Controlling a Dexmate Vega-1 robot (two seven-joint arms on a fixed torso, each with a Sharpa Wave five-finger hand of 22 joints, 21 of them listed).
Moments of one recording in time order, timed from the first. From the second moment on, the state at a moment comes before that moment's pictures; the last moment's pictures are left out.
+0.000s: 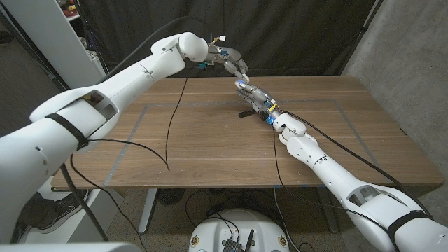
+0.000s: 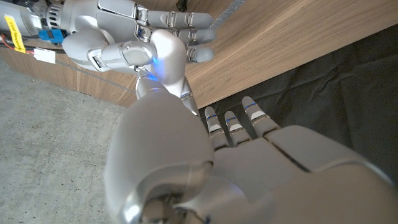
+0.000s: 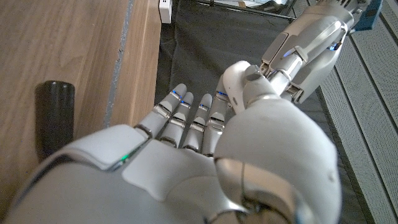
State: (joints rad) left arm -0.01 0.51 0.92 -1.33 0.28 0.05 -0.59; left_hand 1.15 0.11 -0.30 0.16 0.33 0.83 -0.02 0.26 0.54 0.22 -0.05 0.21 0.21 0.06 -0.02 0.18 0.18 0.12 0.12 0.22 0.20; right arm -0.67 -0.27 -0.50 -1.22 0.76 0.21 0.23; right_hand 1.00 0.11 0.31 -0.16 0.18 0.82 0.00 0.44 0.34 0.49 -0.10 0.27 0.26 0.40 -0.04 0.26 0.20 0.44 -0.02 0.19 0.17
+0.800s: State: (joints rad) left arm -0.06 0.49 0.97 -1.34 0.40 0.11 -0.63; left_hand 1.12 0.12 -0.30 0.14 0.36 0.94 -0.01 0.28 0.53 0.24 -0.06 0.22 0.21 0.09 -0.03 0.18 0.18 0.12 0.13 0.22 0.20; right arm -0.65 -0.28 -0.49 -1.20 0.75 0.19 0.23; right_hand 1.02 0.11 0.28 -0.16 0.17 0.83 0.00 0.47 0.34 0.51 -0.12 0.27 0.27 0.40 -0.04 0.26 0.21 0.44 -0.02 0.19 0.17
